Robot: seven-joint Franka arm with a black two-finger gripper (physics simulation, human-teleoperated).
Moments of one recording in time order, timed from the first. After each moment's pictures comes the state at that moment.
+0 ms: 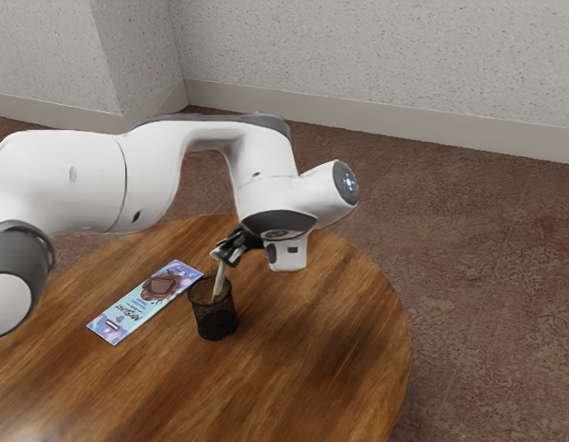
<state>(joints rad) -0.52 0.43 0.15 -1.68 0.77 1.65 0.79</state>
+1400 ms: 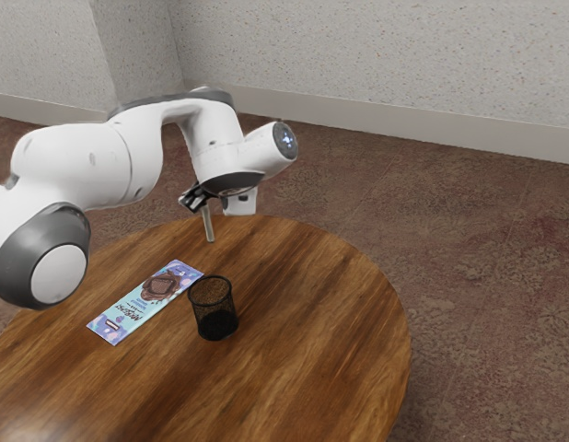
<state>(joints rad) -0.24 0.64 0.19 -1.43 0.89 1.85 0.97</state>
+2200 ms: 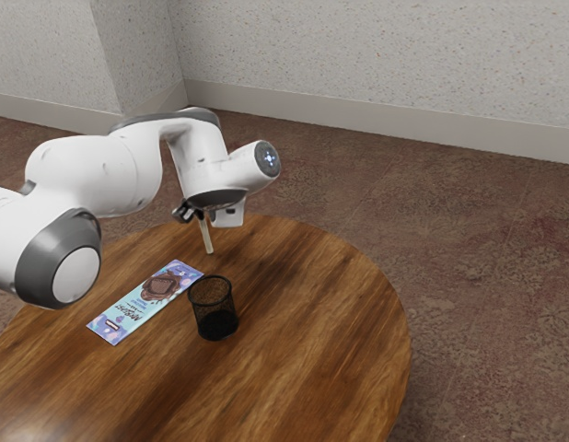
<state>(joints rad) -0.21 0.72 0.25 -1.43 0.90 2.01 0.97</state>
